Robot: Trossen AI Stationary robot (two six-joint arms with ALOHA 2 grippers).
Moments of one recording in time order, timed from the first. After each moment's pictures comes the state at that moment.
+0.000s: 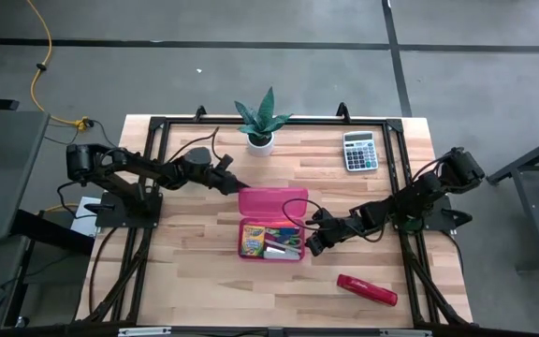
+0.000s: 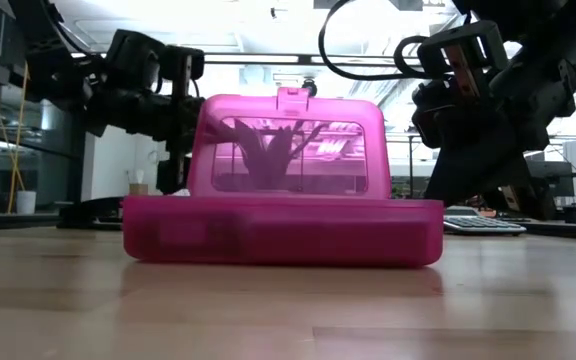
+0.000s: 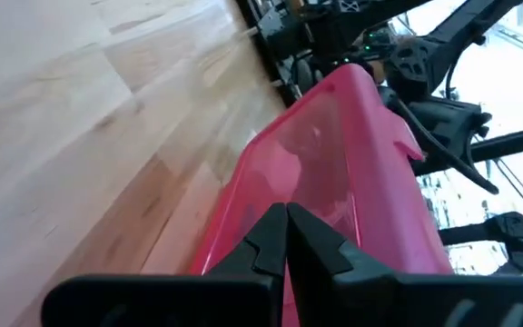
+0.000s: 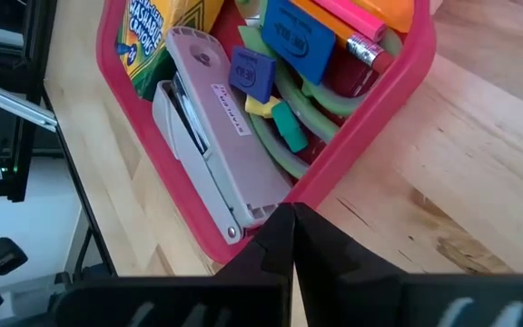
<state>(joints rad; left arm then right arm) 0.46 1.47 0.35 0.83 0.51 -0.99 0.35 1.55 0.58 0.23 0.07 1.30</state>
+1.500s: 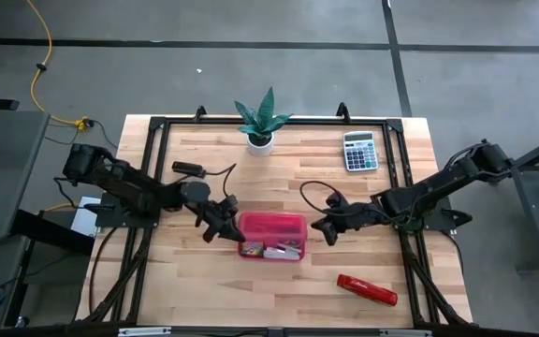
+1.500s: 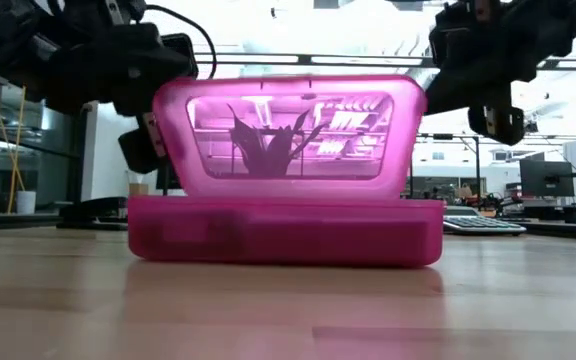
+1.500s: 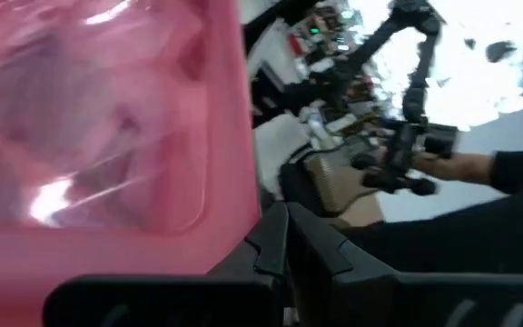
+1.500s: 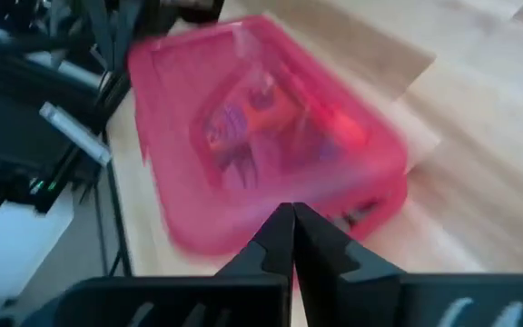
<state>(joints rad) 0.02 1.47 0.35 0.90 0.49 -0.90 0.34 1.20 0.58 0.01 0.26 1.05</state>
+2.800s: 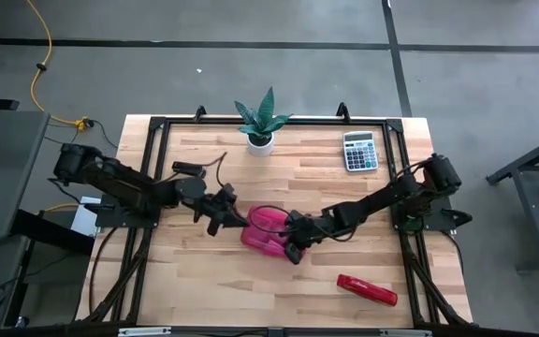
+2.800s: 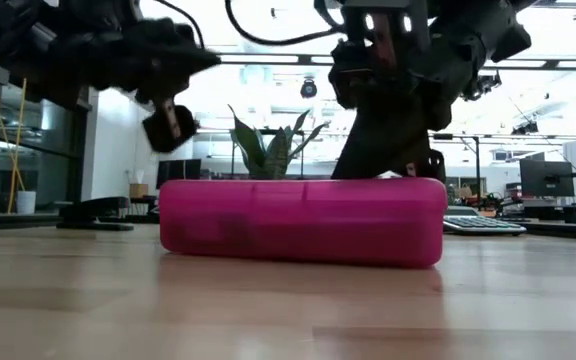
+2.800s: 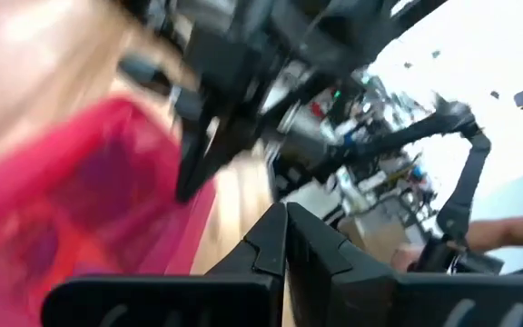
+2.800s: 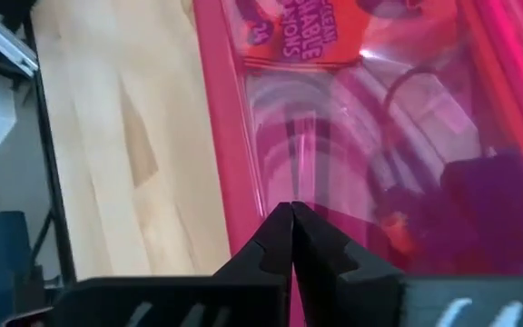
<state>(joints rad) 0.05 1.37 0.35 0.86 0.31 -0.83 0.29 1.76 0.94 -0.03 0.03 0.90</state>
